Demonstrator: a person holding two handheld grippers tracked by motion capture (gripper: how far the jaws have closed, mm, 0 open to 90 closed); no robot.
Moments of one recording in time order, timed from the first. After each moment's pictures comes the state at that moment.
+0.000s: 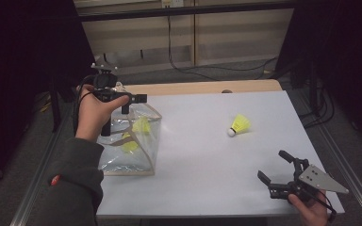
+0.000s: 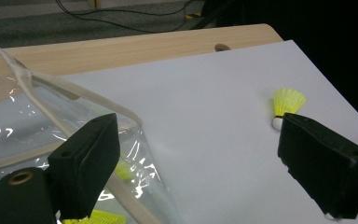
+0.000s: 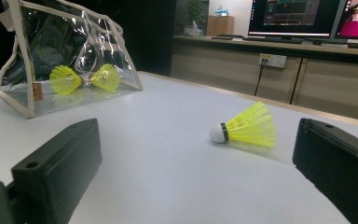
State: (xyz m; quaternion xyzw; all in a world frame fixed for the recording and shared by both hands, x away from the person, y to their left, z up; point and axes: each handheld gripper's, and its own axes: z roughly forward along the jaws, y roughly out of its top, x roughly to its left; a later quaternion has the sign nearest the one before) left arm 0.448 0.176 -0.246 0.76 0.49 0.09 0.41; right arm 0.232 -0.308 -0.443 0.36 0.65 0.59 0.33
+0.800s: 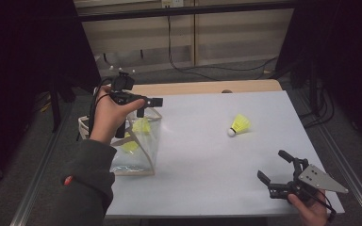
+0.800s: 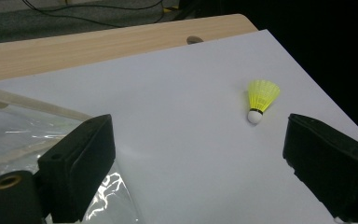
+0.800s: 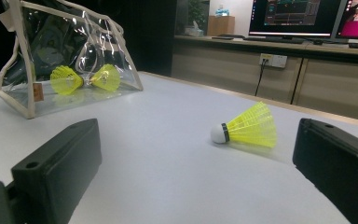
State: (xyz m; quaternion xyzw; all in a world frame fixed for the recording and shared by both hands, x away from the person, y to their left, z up) left arm 0.445 0.140 -0.256 0.78 0.46 0.06 0.42; right arm 0.233 -0.308 -0.443 0.35 0.65 0.59 0.33
